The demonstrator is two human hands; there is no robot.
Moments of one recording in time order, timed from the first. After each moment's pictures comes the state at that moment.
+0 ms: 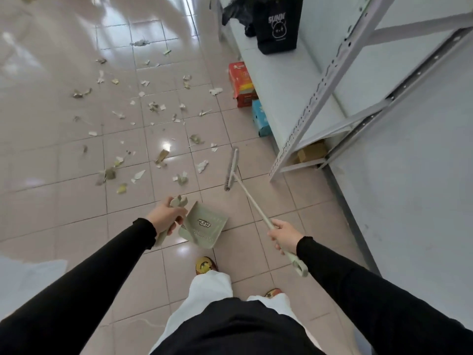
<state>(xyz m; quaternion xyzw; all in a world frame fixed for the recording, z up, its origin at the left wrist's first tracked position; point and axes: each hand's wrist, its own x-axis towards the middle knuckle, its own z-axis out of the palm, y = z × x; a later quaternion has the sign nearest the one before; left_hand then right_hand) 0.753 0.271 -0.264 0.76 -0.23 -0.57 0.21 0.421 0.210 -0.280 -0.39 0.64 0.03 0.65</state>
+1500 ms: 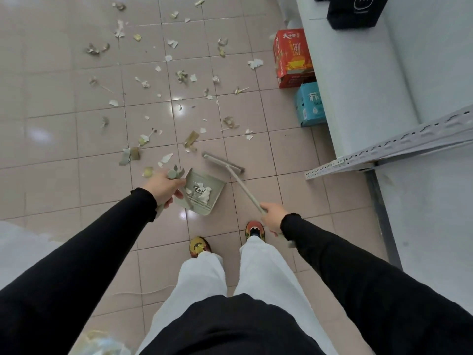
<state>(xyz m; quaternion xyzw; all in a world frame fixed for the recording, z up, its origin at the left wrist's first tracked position) 1.000 0.172 -0.296 0.79 -0.19 -0.55 0.19 0.707 0.104 -0.329 -0.57 0.58 0.24 0.53</state>
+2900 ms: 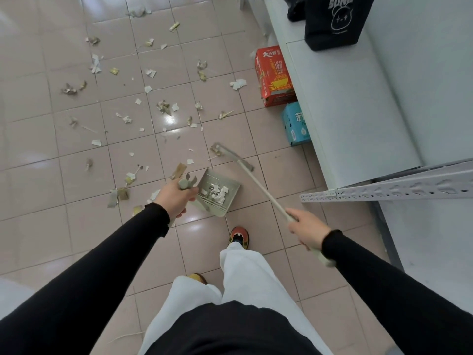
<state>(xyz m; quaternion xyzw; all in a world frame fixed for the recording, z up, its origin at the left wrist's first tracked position) 0.979 -0.035 -0.302 0.79 -0.24 -0.53 0.19 0.655 -0.082 -0.280 -0.52 0.62 0.15 0.56</state>
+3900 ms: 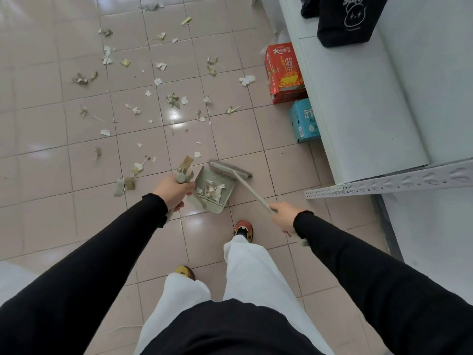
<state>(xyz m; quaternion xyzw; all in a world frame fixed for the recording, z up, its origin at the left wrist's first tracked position) 1.004 0.008 -0.298 0.80 -0.21 -0.53 0.19 0.715 -0.058 -0.316 -0.57 0.57 0.29 0.52</state>
